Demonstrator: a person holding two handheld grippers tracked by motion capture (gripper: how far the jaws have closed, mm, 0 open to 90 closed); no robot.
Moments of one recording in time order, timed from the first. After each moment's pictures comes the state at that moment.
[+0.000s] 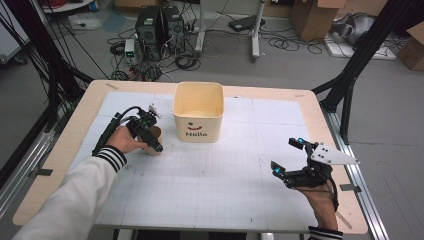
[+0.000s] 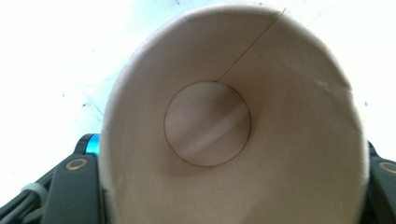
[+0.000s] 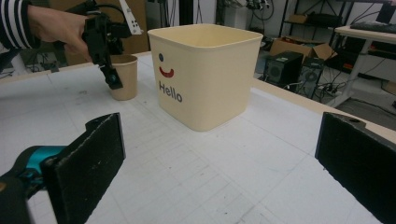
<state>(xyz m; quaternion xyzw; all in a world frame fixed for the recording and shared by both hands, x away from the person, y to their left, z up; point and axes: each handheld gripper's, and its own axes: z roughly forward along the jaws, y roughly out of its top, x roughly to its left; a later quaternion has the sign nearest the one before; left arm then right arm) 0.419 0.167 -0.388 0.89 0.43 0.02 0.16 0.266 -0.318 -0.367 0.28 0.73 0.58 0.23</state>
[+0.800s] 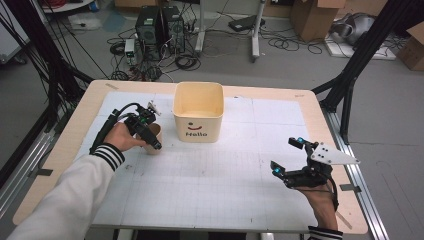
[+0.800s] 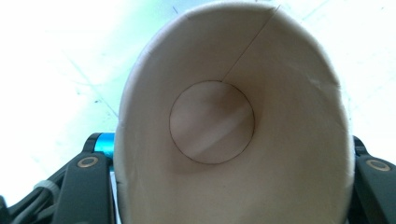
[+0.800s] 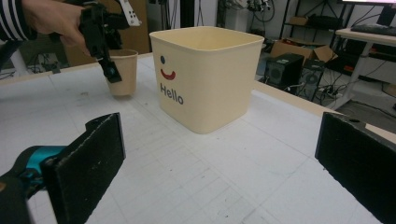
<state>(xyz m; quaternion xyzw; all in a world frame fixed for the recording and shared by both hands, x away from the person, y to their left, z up) 0.413 0.164 -0.362 0.89 0.42 0.04 0.16 0.265 -0.316 -0.365 0.28 0.73 0.58 0.23</state>
